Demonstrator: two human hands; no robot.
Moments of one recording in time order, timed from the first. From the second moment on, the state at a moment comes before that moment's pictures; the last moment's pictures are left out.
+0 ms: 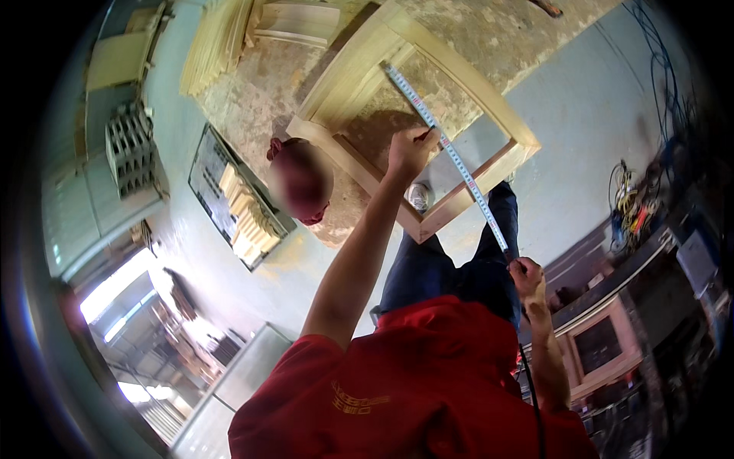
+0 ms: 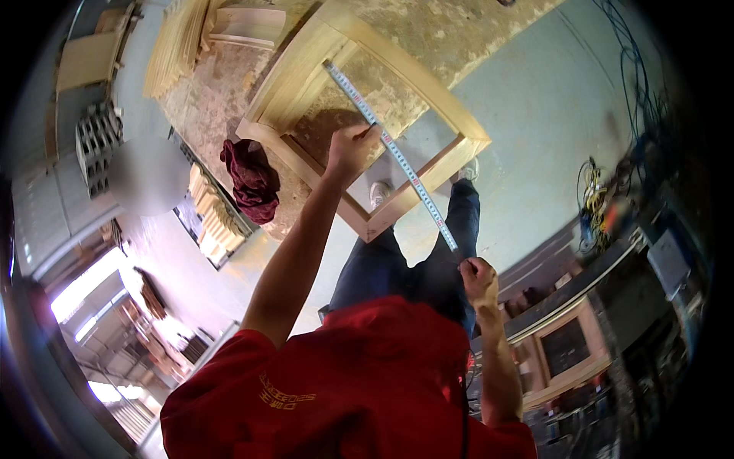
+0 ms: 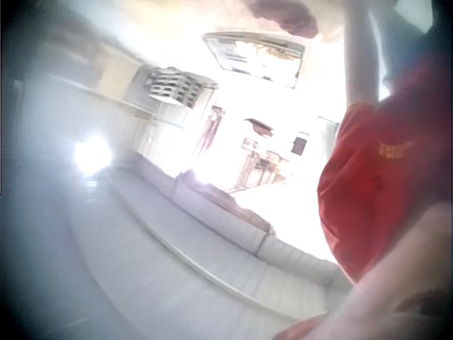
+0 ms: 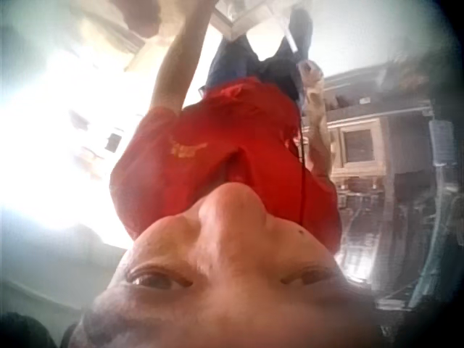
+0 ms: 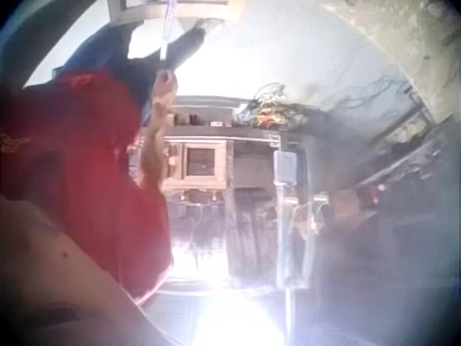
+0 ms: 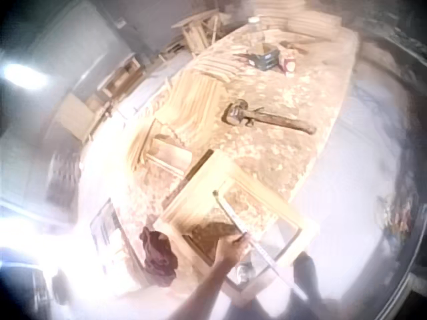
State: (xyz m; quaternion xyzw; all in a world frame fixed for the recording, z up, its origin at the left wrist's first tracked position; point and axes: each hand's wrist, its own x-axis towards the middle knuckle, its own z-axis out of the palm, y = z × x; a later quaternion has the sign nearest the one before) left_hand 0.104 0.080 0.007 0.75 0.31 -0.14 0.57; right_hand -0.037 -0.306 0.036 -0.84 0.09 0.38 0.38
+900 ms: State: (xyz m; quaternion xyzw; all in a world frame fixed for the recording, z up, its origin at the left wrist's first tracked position) left_hand 0.138 0.128 -0.005 0.73 0.25 -0.20 0.61; right_hand -0.145 -0.095 0.038 -0.71 0.33 0.38 0.50
